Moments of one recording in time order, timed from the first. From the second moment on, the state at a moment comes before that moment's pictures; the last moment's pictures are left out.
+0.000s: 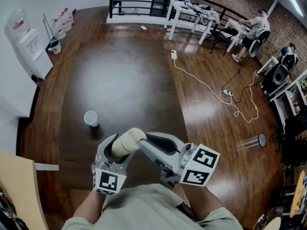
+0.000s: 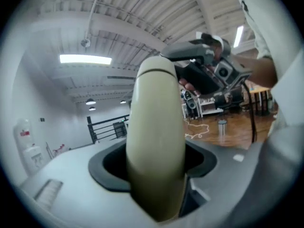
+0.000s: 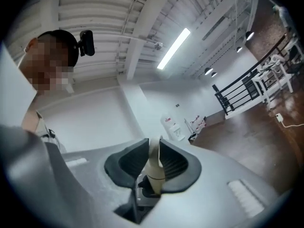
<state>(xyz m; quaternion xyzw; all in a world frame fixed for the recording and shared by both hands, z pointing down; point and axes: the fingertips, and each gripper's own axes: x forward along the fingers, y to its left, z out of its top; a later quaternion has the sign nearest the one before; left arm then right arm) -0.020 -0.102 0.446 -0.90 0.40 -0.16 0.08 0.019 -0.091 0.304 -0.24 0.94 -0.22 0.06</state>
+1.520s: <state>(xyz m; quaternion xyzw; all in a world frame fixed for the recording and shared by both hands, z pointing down) 0.019 -0.063 0.456 -0.97 0.21 -0.07 -0.09 0.016 -0.084 0.300 -0.19 0.98 -0.05 -0.02</state>
